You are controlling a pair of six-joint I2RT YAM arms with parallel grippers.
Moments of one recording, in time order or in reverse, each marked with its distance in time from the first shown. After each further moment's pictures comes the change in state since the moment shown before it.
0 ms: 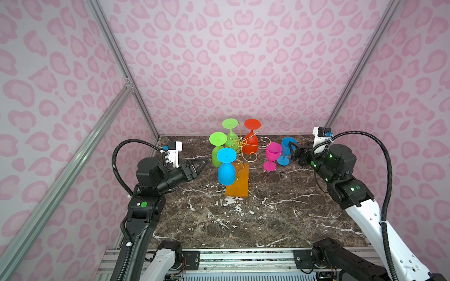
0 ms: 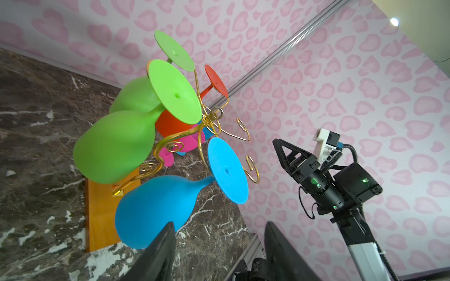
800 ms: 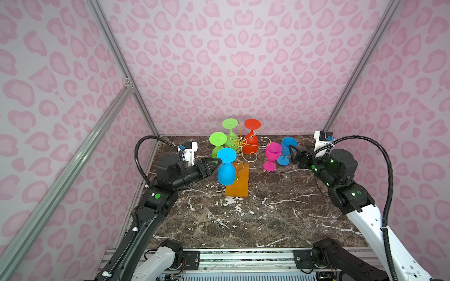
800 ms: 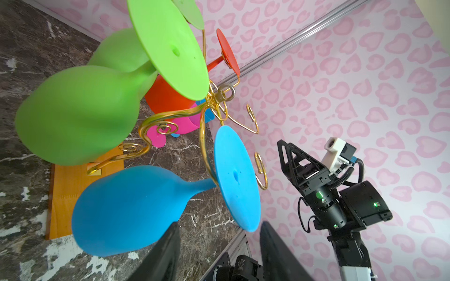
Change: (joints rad) left arm -0.235 0.109 -0.004 0.066 -0.221 -0.142; right arm 0.002 -0.050 -0.057 0.016 -0.011 0.034
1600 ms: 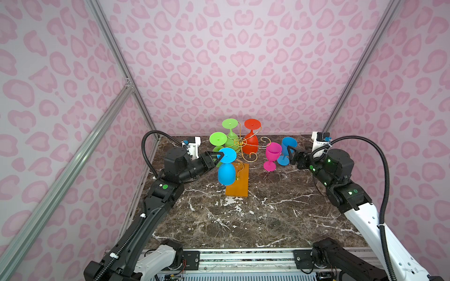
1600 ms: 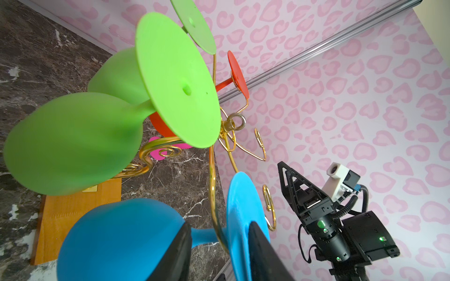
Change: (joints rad) left arm -0.031 0.112 0.039 0.083 -0.066 -0.045; right arm 0.000 0.016 -0.019 0.019 0.000 -0.003
